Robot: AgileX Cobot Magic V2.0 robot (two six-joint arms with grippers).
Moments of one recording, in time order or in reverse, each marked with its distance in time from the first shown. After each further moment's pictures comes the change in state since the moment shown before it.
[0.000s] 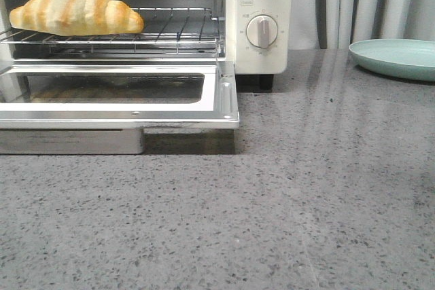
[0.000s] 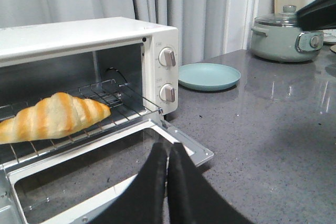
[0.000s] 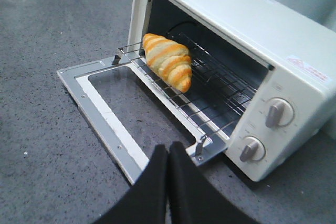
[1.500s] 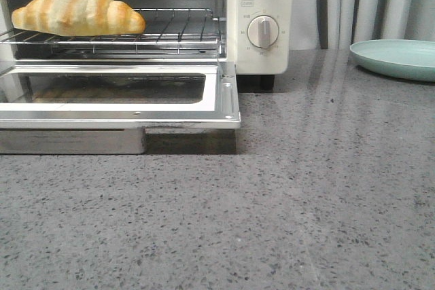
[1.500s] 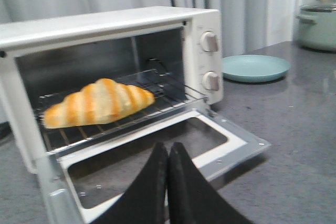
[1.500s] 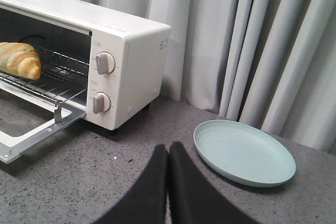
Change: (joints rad) left arm 0.035 -0.037 0.146 0.116 -0.162 0.000; right arm -0.121 -0.664 0.240 -0.398 0.276 0.297
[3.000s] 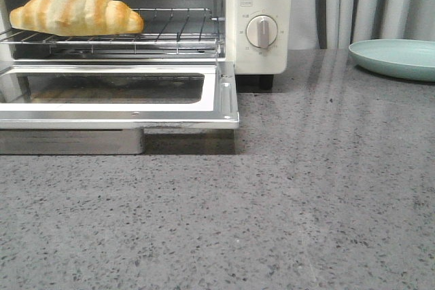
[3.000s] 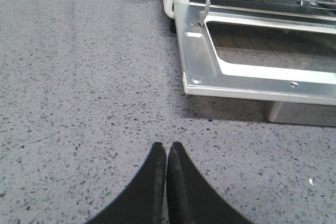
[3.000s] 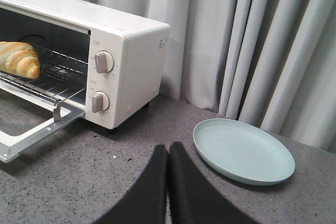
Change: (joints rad) left arm 0.412 -0.049 0.353 0.083 -0.076 -0.274; right arm 0.000 0.000 0.000 0.002 0.002 0.002
